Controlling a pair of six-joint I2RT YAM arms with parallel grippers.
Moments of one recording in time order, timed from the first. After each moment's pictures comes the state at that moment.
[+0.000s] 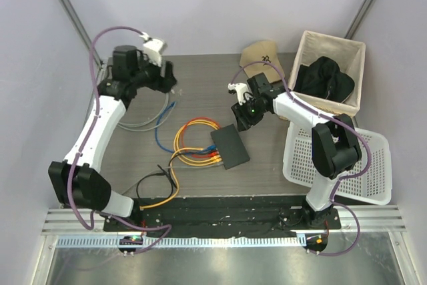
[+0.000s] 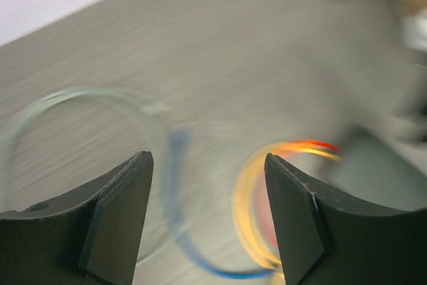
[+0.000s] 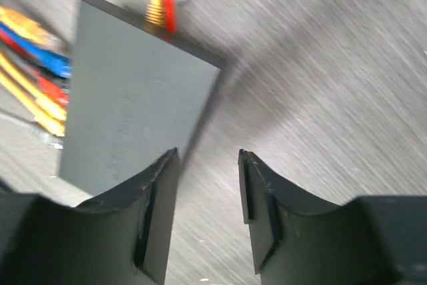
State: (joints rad) left arm -0.13 1.50 1.48 -0.49 0.28 0.15; right arm 0.44 1.78 1.32 -0.64 -0.32 -0.23
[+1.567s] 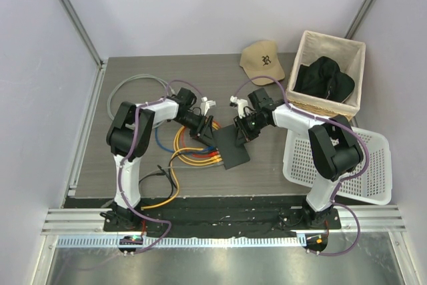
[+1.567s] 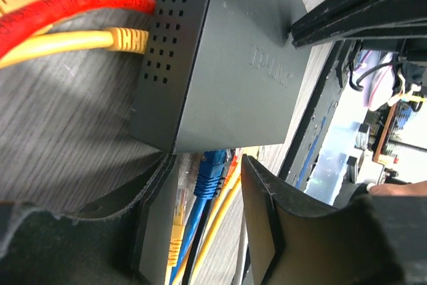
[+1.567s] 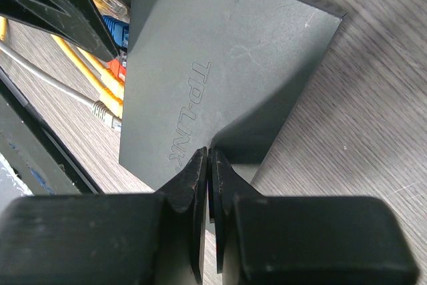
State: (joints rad) left arm -0.41 2.09 1.33 -0.55 0.96 0.04; right arm 0.45 1.77 1.12 -0.50 -0.54 -0.07
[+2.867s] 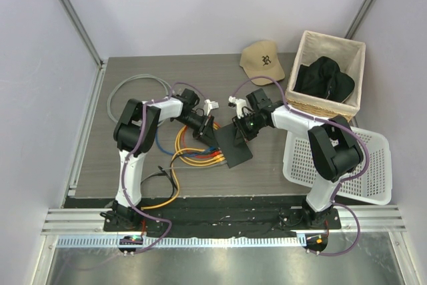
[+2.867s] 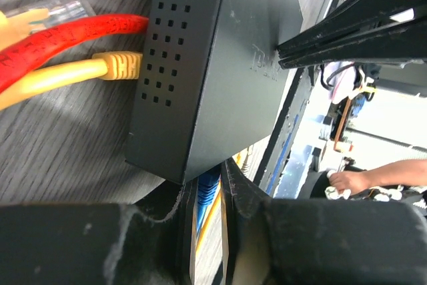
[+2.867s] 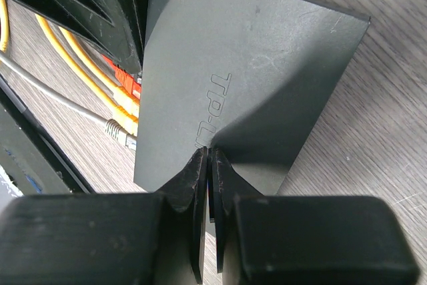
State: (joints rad) left arm -0.42 2.19 1.41 -0.62 1.05 0.01; right arm 0.47 1.76 1.10 -0.46 -0.53 -0.05
